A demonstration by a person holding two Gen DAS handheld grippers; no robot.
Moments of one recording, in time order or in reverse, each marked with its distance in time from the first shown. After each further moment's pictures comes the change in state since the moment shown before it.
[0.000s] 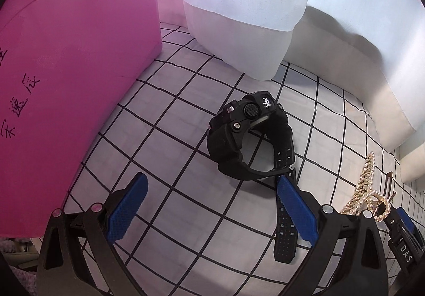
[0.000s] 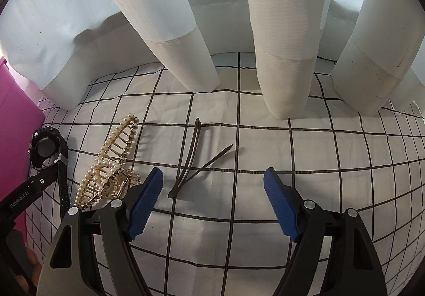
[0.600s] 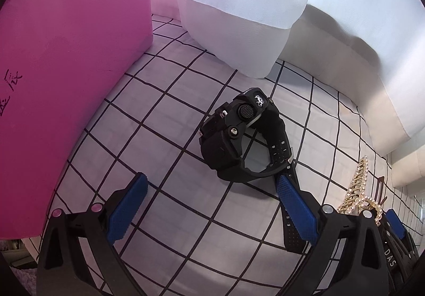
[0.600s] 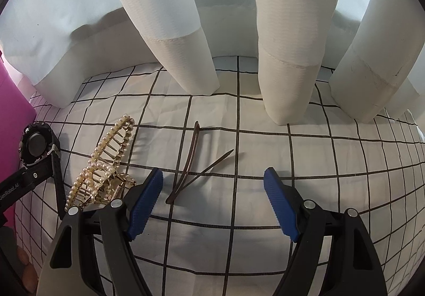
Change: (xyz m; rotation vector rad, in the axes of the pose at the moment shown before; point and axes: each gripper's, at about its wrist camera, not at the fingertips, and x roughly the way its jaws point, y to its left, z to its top) left arm 0.006 0.007 0.011 -0.031 0.034 -0.066; right arm 0.012 0.012 -0.002 -0.022 -0.025 -0.043
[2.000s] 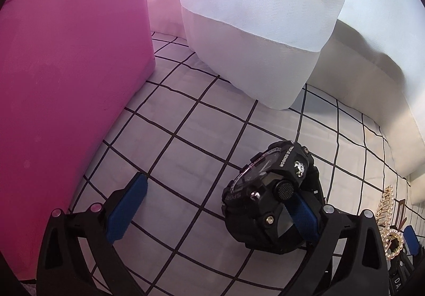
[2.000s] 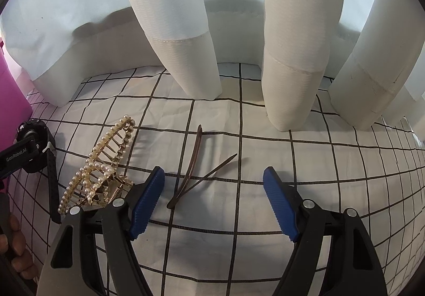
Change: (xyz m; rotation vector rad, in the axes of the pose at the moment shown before) left arm 0.052 0.006 0.038 0.044 -0.090 0.053; right arm 0.001 0.001 -0.003 -0.050 -0.057 -0.018
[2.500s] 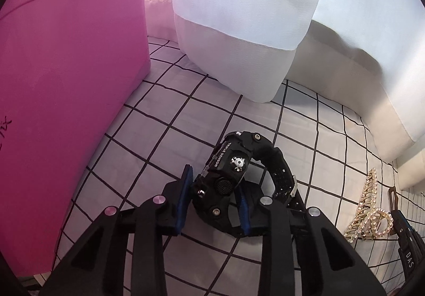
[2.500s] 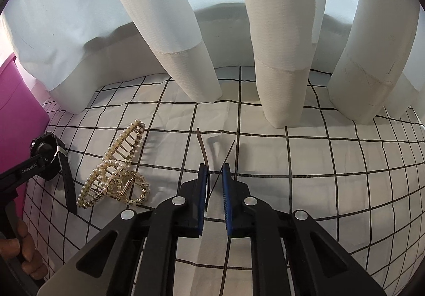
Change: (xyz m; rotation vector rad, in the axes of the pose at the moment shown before) left arm -0.028 -0.006 -0.010 0.013 -0.003 -0.060; right arm -0.023 -0.023 -0.006 0.041 -0.010 0.107
